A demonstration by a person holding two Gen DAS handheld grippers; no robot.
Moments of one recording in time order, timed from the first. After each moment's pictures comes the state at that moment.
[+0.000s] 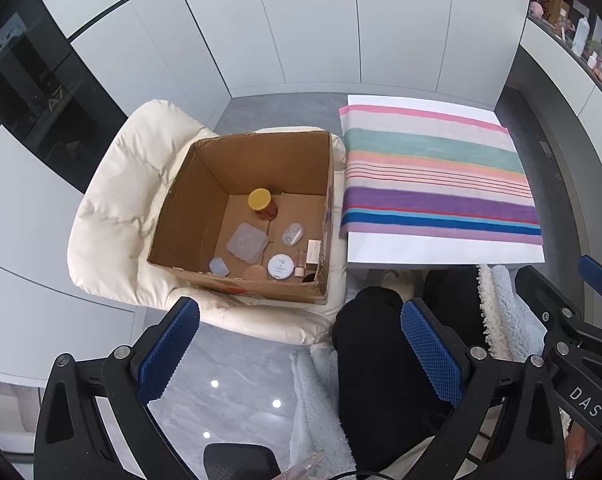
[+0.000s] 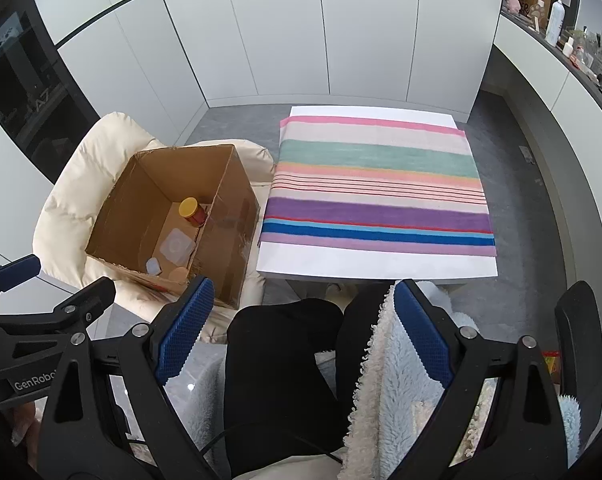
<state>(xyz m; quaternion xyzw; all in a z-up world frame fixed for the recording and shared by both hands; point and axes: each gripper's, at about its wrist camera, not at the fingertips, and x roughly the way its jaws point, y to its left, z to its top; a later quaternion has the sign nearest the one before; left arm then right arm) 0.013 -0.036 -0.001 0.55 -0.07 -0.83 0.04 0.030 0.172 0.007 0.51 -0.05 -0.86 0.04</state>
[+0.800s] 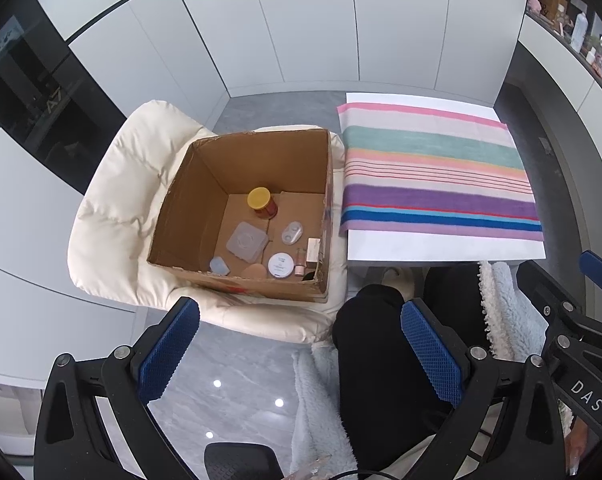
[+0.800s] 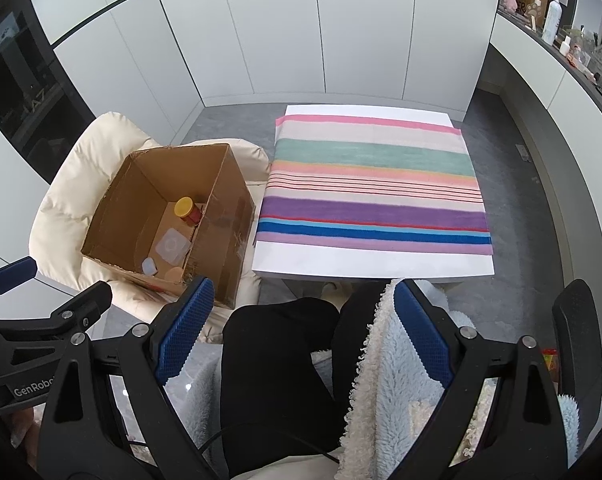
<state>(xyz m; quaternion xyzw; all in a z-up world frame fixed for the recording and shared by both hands) 0.013 -0.033 -0.002 0.55 -0.08 -0.83 0.04 0.031 0.174 0.005 0.51 -0.05 -0.86 0.03</state>
